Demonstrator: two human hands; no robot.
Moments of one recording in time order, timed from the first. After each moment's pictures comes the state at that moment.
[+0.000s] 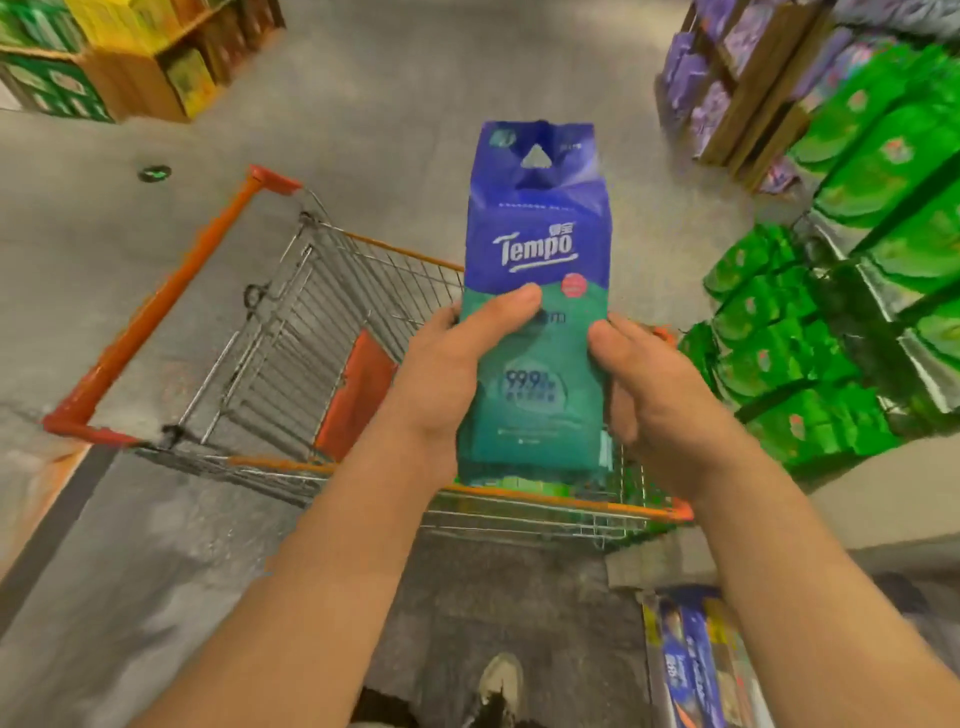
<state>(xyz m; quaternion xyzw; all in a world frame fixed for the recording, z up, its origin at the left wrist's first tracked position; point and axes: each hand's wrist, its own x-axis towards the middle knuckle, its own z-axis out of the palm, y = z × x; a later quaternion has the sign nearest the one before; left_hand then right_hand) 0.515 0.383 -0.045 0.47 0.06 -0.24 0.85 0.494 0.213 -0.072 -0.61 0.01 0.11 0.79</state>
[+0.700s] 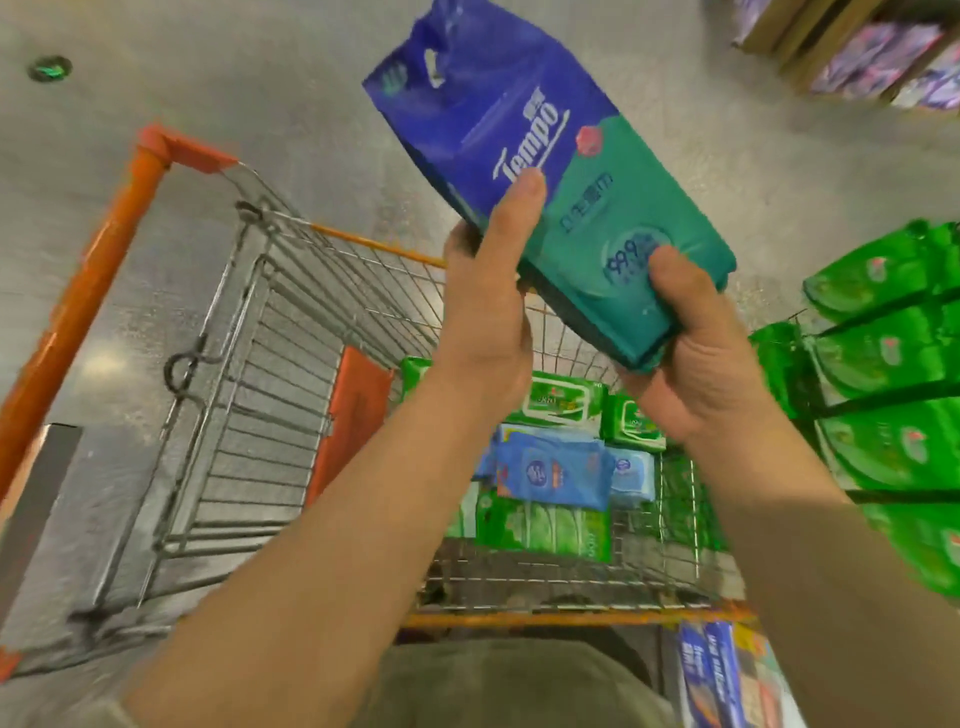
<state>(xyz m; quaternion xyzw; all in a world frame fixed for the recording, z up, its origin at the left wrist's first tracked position) 0.763 0.347 -0.122 0.41 0.09 -0.10 0.90 0.719 0.226 -0.125 -0.41 0.14 0.00 0.90</state>
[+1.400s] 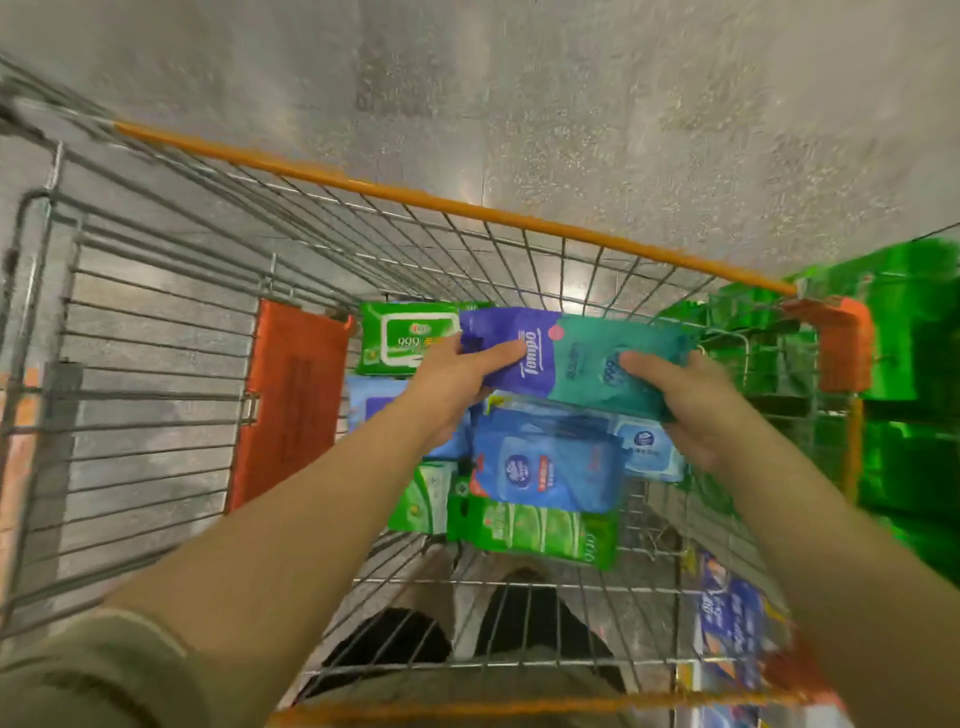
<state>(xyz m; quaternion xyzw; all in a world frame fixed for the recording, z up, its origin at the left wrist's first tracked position) 0.787 0.317 -0.400 0.62 0.27 -0.40 0.62 0.725 0.086 -0.382 -0.54 0.43 0.19 0.70</state>
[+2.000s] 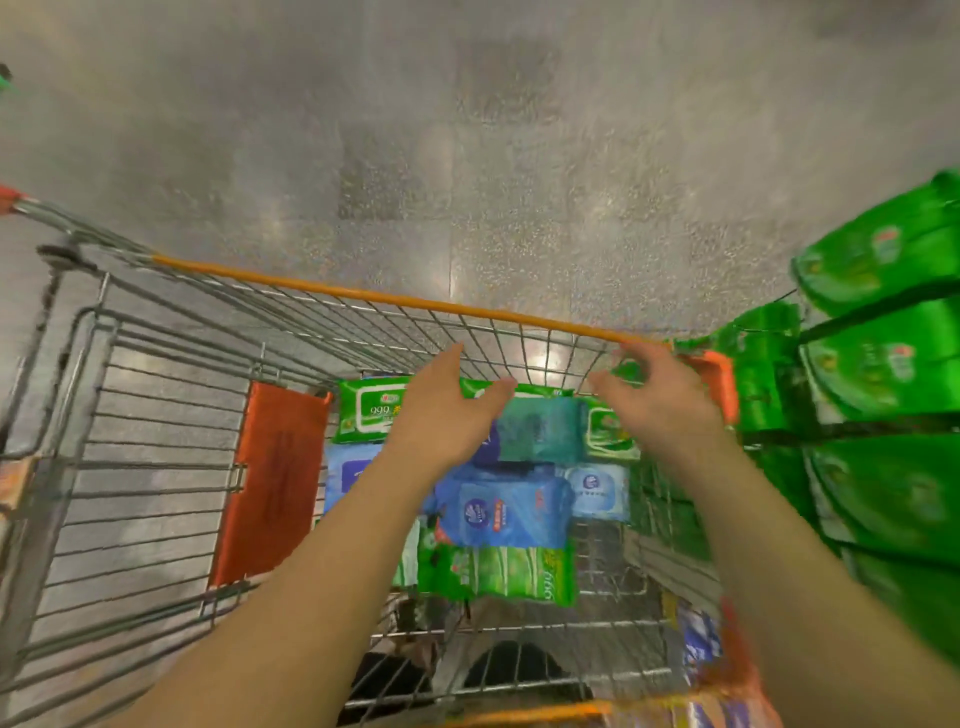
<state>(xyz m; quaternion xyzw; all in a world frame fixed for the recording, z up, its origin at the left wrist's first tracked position) 0.785 0.275 -0.275 0.88 0.02 -0.31 0.36 0.732 0.071 -0.244 -0.85 0.33 0.17 0.37</state>
